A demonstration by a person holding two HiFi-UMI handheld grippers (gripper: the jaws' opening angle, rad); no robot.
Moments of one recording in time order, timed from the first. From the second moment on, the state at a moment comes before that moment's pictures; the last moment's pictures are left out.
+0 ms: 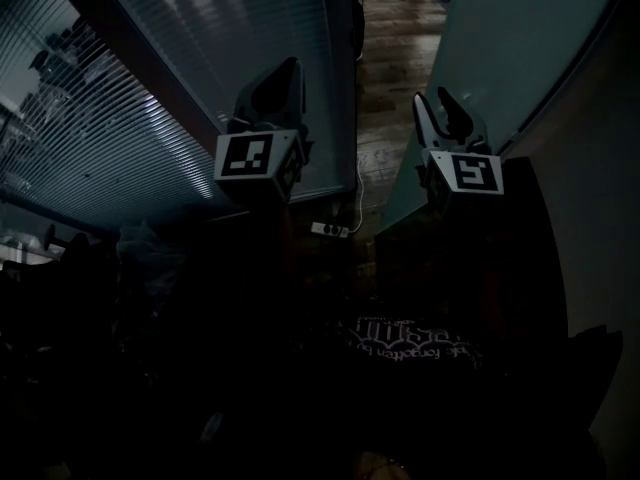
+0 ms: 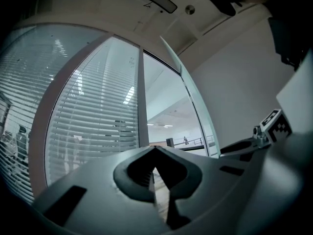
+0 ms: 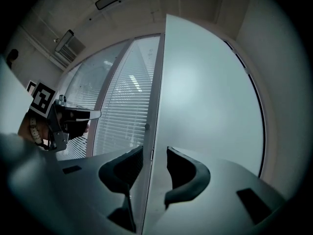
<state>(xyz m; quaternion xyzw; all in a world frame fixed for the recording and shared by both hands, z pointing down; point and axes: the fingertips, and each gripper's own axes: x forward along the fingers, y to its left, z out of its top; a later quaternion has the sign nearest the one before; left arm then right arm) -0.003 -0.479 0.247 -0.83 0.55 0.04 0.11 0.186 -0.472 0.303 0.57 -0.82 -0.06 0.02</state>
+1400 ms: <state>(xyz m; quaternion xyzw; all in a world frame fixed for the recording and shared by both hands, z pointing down) -0.069 -0.563 0.250 -0.83 0.54 0.04 0.11 0.140 -0.574 0.309 0.59 -0.81 -0.05 0.01</state>
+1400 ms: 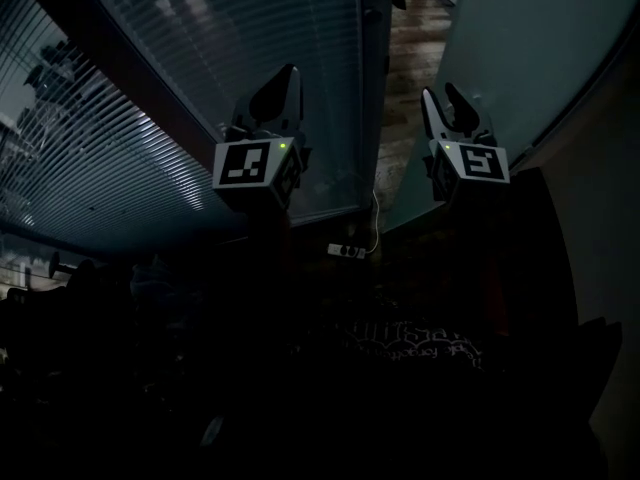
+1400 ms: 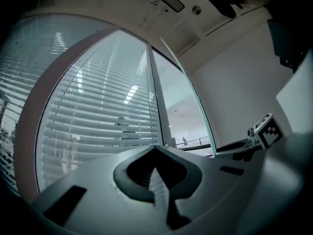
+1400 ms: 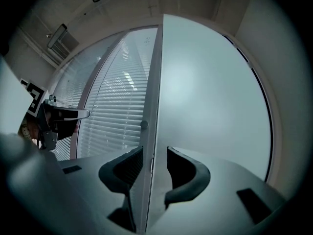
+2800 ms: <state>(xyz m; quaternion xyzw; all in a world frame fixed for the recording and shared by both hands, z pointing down) -0.079 -0.621 0.257 -0.83 0.55 0.03 0.09 0.103 -0.664 0.303 0.56 -0.83 -0.05 0.01</state>
